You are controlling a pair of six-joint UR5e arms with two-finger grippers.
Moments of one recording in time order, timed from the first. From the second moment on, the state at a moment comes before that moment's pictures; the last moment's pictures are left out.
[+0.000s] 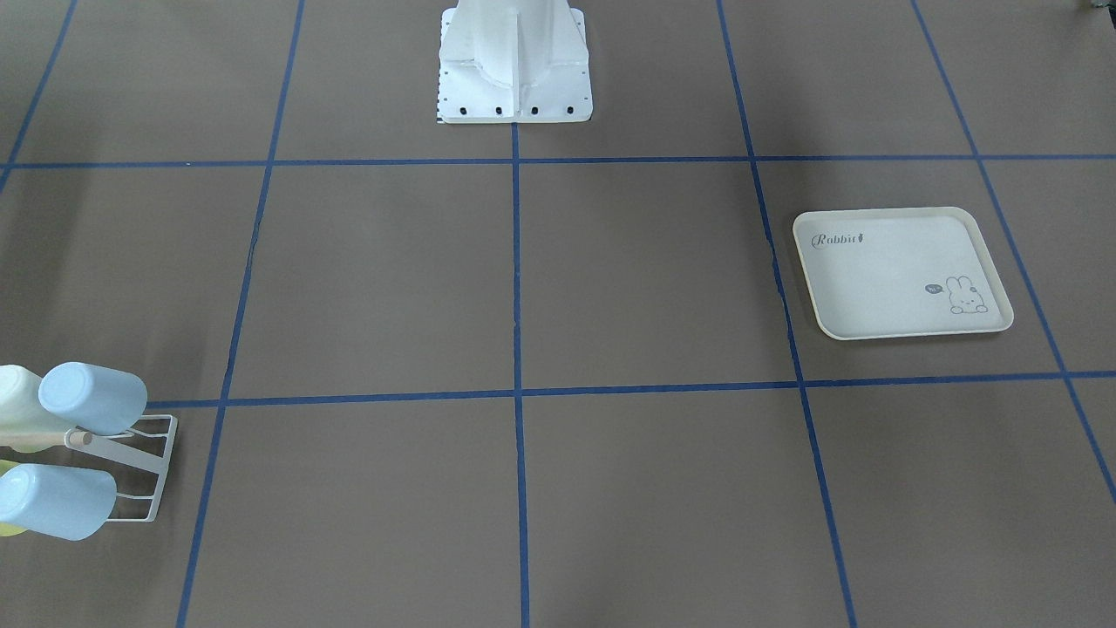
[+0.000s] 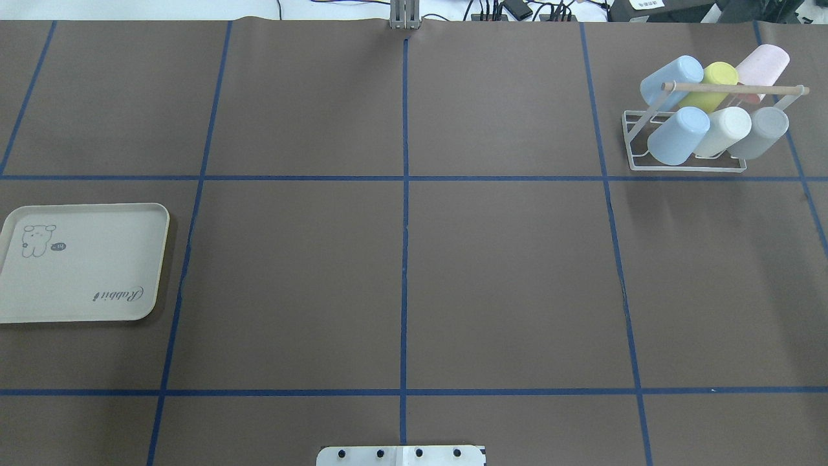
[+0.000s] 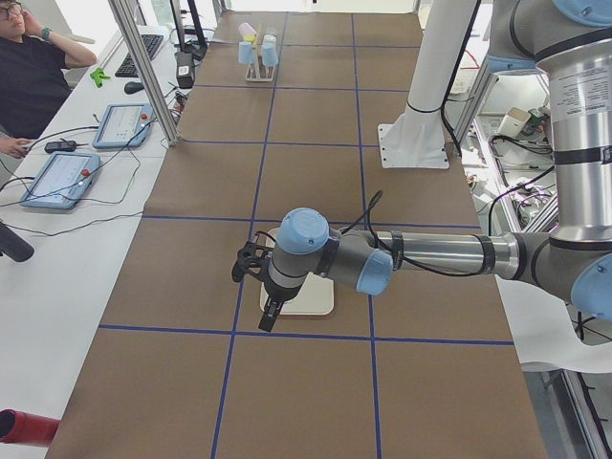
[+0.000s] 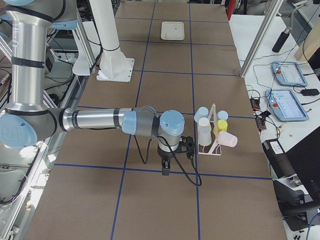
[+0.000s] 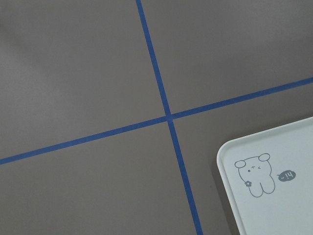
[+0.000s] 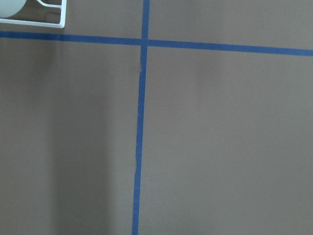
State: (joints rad) left arm -1.58 -1.38 -1.79 -1.90 -2.30 0.02; right arm 1.61 -1.70 1.80 -1.76 2.29 -0.13
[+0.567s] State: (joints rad) left arm -1.58 -1.37 -1.78 -1.90 -2.30 0.03; right arm 1.60 -1.70 1.80 -1.73 2.31 -0.13
